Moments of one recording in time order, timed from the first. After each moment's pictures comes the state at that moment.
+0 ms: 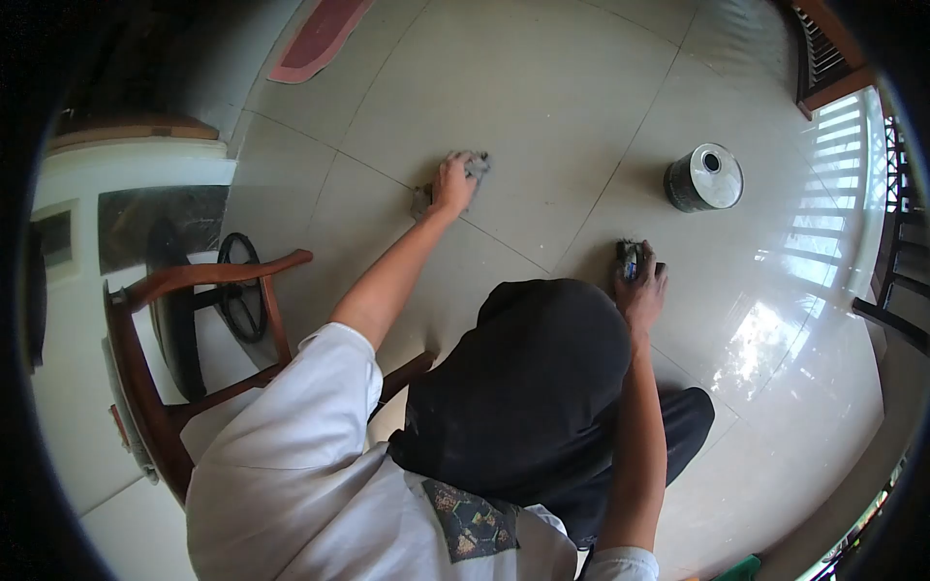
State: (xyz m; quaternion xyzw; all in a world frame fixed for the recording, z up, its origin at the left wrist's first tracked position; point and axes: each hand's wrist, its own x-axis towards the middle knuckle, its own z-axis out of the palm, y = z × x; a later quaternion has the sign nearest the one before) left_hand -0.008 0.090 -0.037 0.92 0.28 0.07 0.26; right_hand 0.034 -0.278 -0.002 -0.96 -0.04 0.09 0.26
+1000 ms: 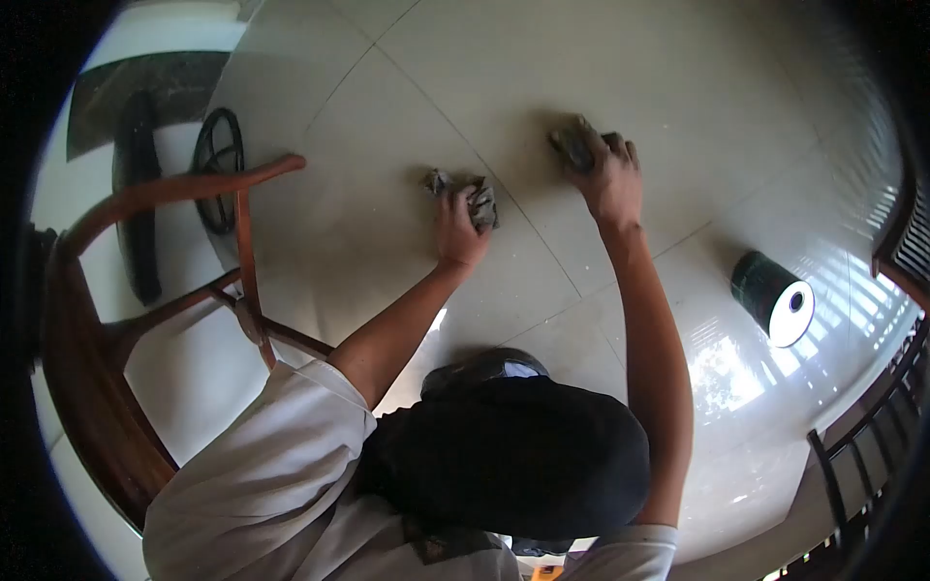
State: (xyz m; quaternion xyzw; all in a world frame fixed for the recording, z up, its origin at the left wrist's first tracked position) left_hand -0.145 0.036 -0.080 0.84 0.50 0.13 0.19; right_hand 0.111 -0.021 -0.022 -0.82 -0.49 0.14 0.27
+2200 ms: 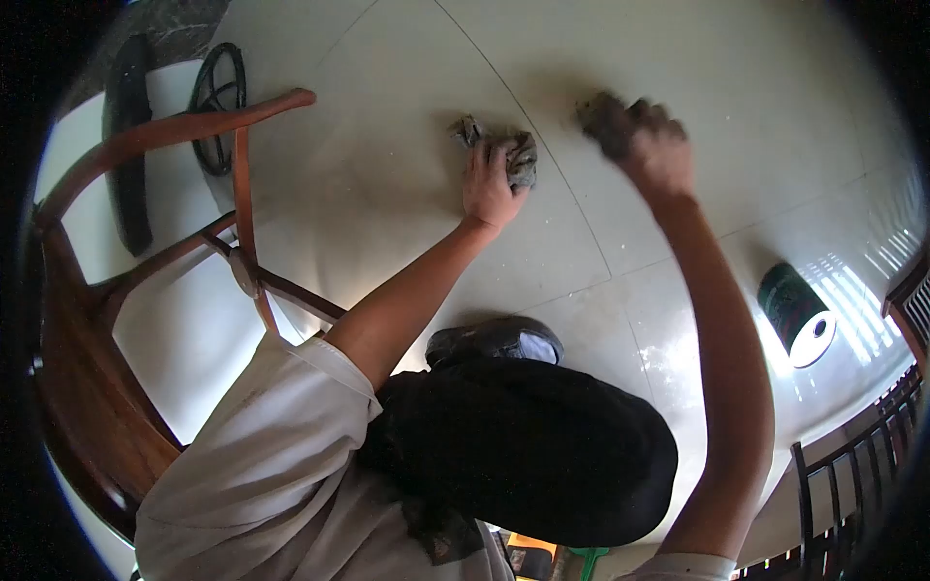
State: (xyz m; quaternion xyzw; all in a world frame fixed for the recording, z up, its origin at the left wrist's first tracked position) left_hand -0.140 0.040 -0.072 0.86 0.47 0.15 0.17; right_hand 0.118 -0.009 -0.035 -0.74 -0.67 0.04 0.11
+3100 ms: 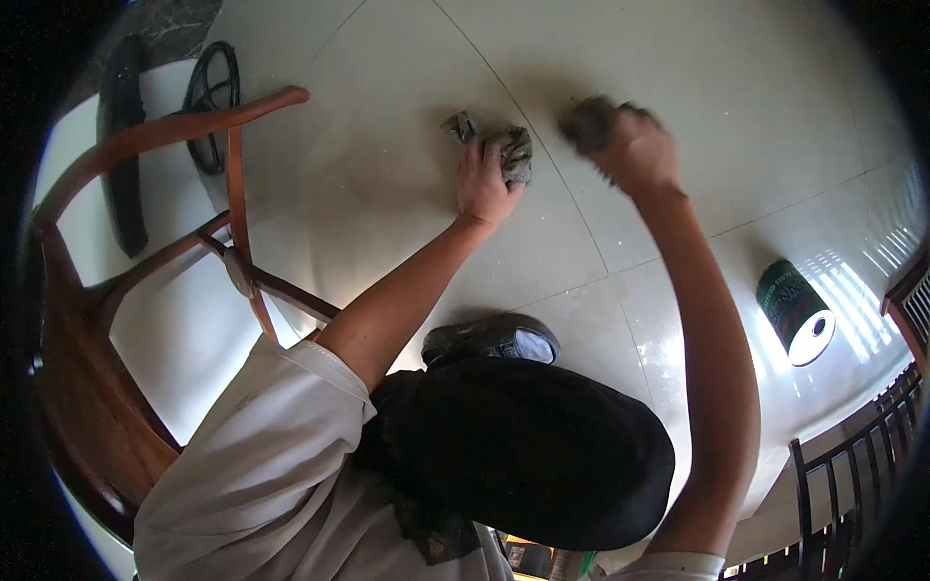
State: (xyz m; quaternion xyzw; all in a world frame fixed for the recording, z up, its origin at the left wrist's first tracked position) left_hand -0.141 0.040 -0.072 0.85 0.47 0.13 0.18; right_hand 0.096 0.004 -0.006 -0.79 -0.58 0.20 0.07
